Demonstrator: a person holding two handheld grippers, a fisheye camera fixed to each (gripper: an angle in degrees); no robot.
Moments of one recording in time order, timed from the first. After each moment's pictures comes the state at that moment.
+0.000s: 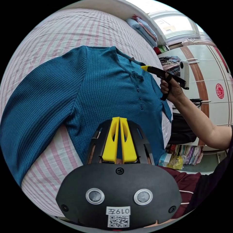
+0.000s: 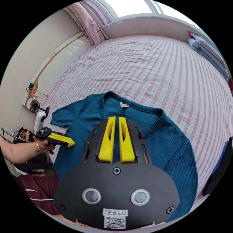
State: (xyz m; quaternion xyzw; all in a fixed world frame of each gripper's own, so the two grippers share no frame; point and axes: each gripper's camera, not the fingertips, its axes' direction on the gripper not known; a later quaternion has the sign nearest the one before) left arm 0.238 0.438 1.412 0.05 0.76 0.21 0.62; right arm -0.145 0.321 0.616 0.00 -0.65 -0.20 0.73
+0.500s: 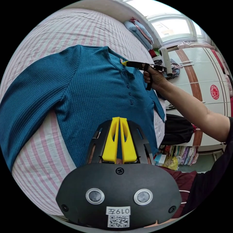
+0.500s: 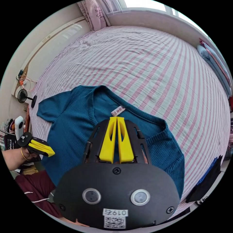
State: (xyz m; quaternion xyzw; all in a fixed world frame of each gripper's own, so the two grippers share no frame) left arm 0.224 0.502 1.439 0.04 0.78 0.19 0.59; right arm -0.180 0.350 0.592 -0.01 -0.59 -0.27 0.76
